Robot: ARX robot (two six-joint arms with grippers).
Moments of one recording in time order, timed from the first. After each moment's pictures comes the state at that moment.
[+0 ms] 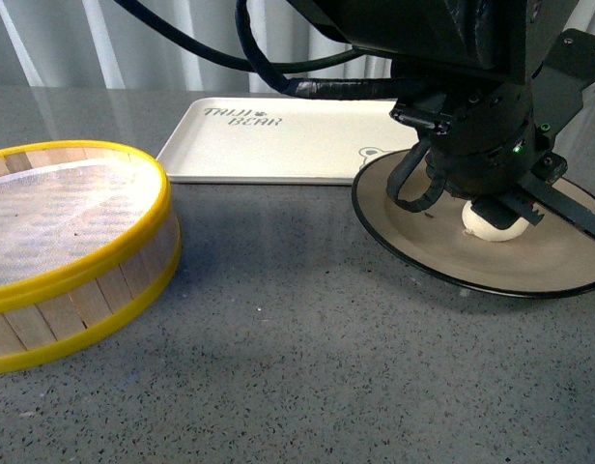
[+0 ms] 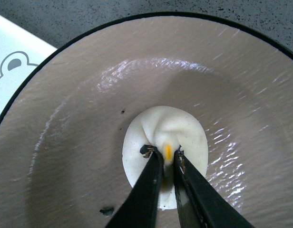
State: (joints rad) left arm -0.72 2.23 1.74 -0.15 0.05 0.32; right arm 0.00 0.00 0.01 0.00 0.00 0.00
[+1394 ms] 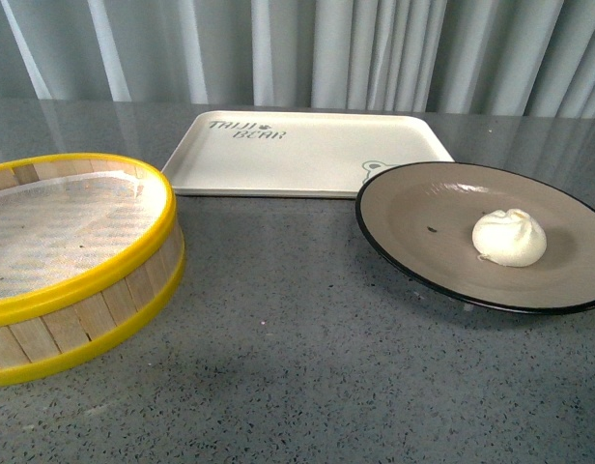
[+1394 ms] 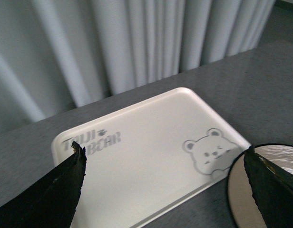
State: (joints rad) left arm -0.30 1.66 1.38 0.09 0.13 0.13; right arm 0.00 0.00 0.01 0.00 0.00 0.00
